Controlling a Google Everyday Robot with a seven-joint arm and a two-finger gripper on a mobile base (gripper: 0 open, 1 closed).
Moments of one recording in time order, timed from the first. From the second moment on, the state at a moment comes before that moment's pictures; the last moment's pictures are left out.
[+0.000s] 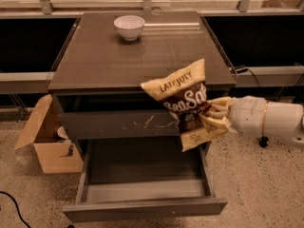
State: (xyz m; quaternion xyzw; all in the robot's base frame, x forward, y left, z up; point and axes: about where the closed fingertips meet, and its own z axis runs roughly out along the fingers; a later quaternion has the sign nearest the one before) arm 0.520 -0.157 0.822 -0.55 0.61 0.14 0.56
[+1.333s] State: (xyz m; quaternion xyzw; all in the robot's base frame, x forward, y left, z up) arm 0.647 -0.159 0.944 -0.55 0.55 0.10 0.63
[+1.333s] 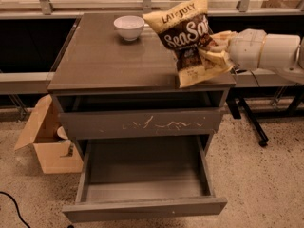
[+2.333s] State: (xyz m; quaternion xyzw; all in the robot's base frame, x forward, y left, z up) arm 0.769 -0.151 0.939 -0.51 0.57 0.10 0.64
